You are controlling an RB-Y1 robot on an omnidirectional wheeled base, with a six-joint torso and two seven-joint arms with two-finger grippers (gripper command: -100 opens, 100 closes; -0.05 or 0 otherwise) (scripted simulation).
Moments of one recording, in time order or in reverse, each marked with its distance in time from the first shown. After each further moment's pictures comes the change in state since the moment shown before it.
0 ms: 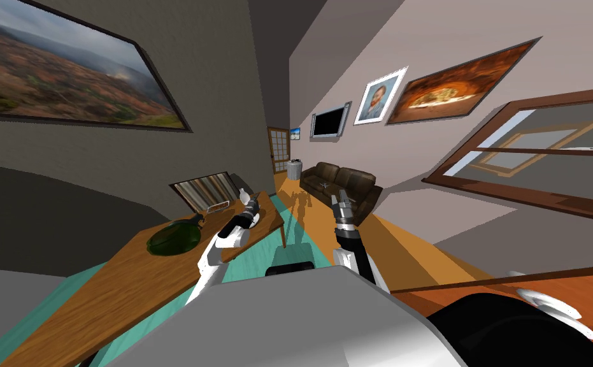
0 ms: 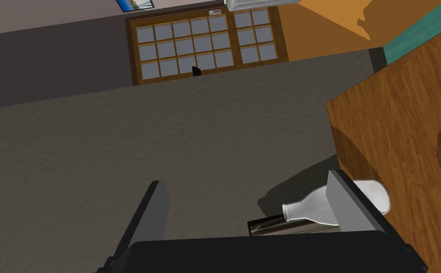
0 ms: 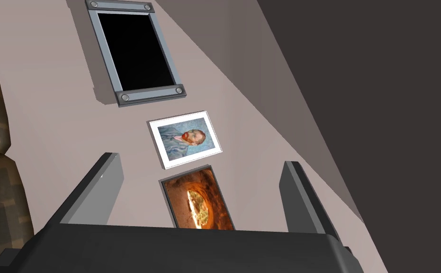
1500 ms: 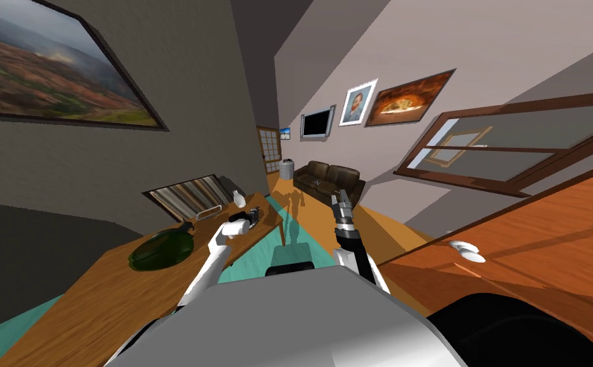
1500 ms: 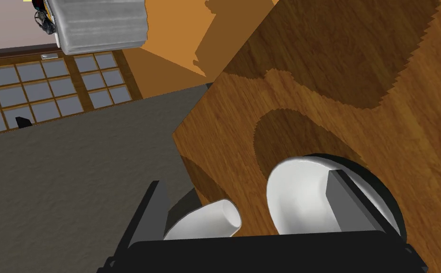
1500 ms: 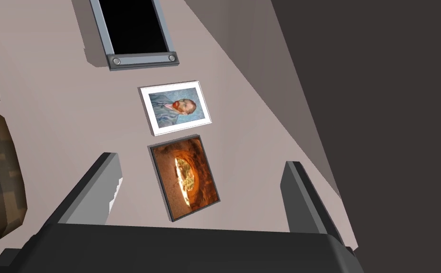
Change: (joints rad) left arm -0.207 0.071 0.065 0.361 0.107 0.394 0.045; right arm 0.000 0.000 0.000 0.000 0.000 0.000 0.000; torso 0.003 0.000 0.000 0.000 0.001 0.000
